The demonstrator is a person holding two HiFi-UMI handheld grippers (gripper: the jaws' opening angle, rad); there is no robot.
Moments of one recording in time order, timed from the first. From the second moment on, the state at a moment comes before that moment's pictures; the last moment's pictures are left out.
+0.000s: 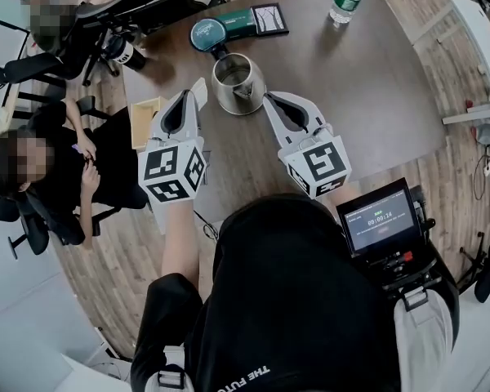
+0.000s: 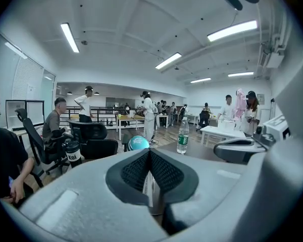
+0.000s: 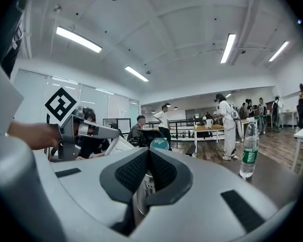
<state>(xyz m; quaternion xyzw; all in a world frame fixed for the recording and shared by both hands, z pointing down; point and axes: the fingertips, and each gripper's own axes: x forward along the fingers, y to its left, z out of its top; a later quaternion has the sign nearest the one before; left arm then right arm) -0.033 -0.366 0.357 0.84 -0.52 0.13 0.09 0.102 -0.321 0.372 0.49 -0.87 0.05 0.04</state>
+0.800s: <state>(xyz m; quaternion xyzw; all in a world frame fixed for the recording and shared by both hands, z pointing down) 0.018 -0.424 0.401 0.85 -0.49 0.15 0.10 0.127 -0.321 0.397 0.52 -0.85 0.09 0.03</state>
